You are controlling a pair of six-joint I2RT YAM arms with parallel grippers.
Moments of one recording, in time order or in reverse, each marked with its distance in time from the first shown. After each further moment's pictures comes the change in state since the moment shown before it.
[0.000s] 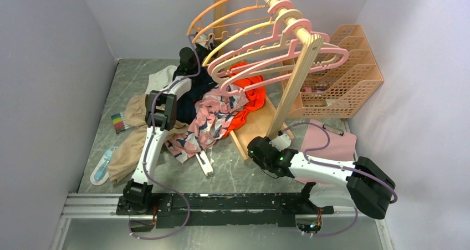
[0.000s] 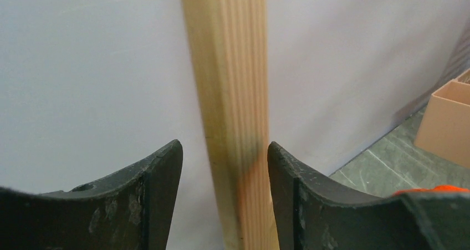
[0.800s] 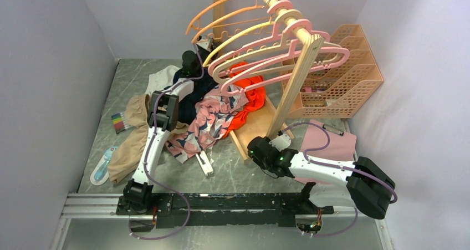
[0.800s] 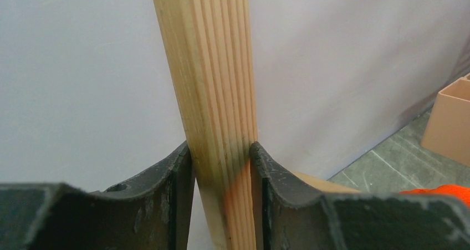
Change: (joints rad) left arm -0.027 0.033 0.009 0.034 -0.026 0.035; right arm 0.000 0.000 0.000 0.001 -0.001 0.000
